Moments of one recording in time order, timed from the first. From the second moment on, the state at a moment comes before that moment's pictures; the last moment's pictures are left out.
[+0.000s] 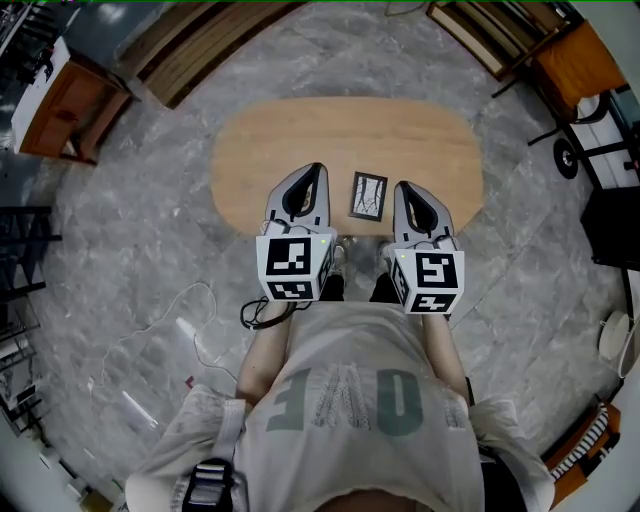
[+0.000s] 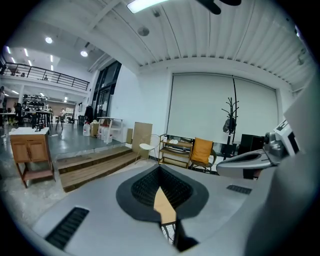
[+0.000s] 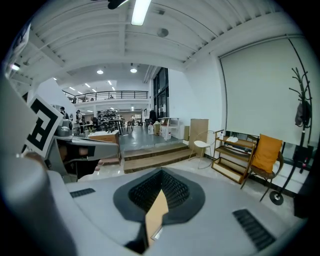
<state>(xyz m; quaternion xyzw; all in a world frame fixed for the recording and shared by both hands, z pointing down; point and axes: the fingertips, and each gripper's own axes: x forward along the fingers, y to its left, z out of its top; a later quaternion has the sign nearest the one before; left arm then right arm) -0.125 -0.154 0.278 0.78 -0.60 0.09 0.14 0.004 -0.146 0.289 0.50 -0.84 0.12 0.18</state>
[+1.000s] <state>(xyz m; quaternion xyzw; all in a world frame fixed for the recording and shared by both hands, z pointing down) -0.043 -0.194 0.256 0.76 -0.63 0.09 0.11 0.084 -0.198 0.264 0.48 -0.87 0.08 0.14</state>
